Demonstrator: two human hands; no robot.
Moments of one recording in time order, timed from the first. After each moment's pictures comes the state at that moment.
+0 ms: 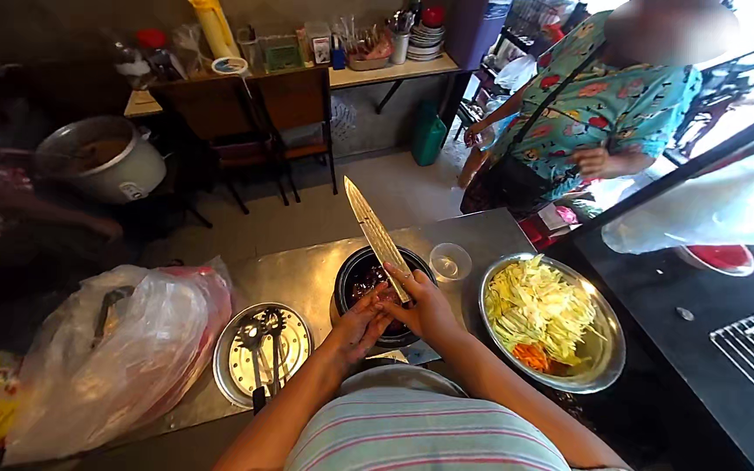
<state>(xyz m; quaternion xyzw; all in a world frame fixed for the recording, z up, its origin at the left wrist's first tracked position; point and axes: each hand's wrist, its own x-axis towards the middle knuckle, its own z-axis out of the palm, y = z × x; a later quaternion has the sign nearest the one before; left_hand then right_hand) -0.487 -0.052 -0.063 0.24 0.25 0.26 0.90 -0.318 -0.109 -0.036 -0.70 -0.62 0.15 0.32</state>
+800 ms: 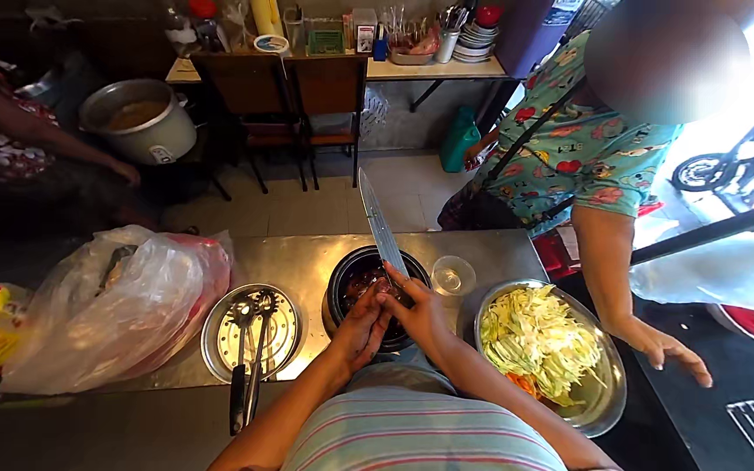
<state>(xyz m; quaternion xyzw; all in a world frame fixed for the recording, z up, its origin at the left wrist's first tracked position) -0.450 -0.080 -0.064 0.23 0.21 0.40 0.86 -0.298 -0.105 -0.040 -0.64 -0.60 0.25 0.41</state>
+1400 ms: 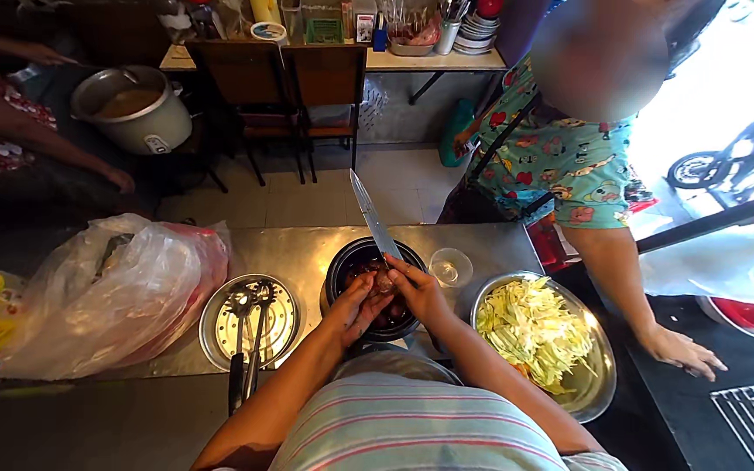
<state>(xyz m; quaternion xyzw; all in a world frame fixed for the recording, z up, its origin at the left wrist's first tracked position) -0.457 -0.060 -0.062 0.20 0.29 0.35 0.87 -0.280 -0.092 -0.052 -0.55 -0.60 0.33 0.47</state>
